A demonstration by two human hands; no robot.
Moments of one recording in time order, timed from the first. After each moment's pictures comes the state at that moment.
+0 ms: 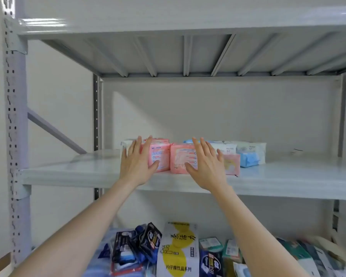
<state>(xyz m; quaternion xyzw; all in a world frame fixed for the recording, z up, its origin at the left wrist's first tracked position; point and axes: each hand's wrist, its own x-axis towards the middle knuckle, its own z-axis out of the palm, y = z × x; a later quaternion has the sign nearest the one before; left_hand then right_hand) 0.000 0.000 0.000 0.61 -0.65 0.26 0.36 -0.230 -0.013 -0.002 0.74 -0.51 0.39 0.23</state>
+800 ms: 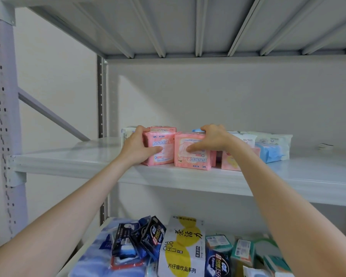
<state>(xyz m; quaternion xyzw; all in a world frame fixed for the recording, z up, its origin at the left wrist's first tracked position) 0.013 -0.039 0.015 0.57 -0.64 -0.03 0.52 -0.232 -0.075 0.071 0.80 -0.54 0.26 0.01</state>
